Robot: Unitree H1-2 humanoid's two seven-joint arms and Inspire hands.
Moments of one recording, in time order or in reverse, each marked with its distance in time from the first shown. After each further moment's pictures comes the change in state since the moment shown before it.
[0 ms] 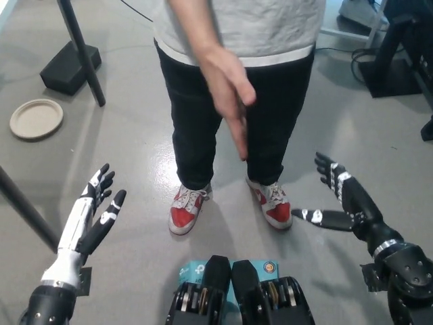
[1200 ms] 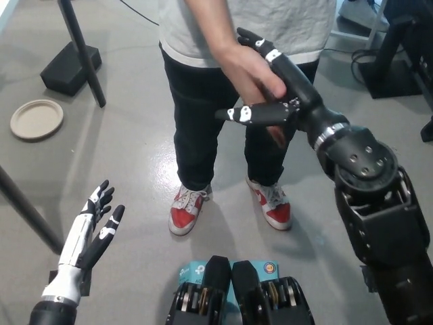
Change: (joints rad) left_arm 0.036 -0.012 0.009 0.013 0.014 -0.029 0.000; right_arm -0.417 0.082 0.128 -0.131 -0.112 0.362 -0.014
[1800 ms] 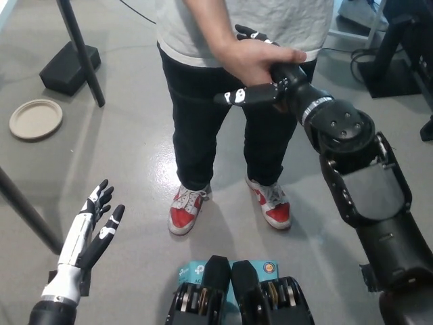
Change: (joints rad) left_arm -0.001 -0.001 0.003 -0.004 -0.001 -0.002 0.000; right_arm -0.151 0.010 -0.021 0.322 -0.017 -0.059 -0.027
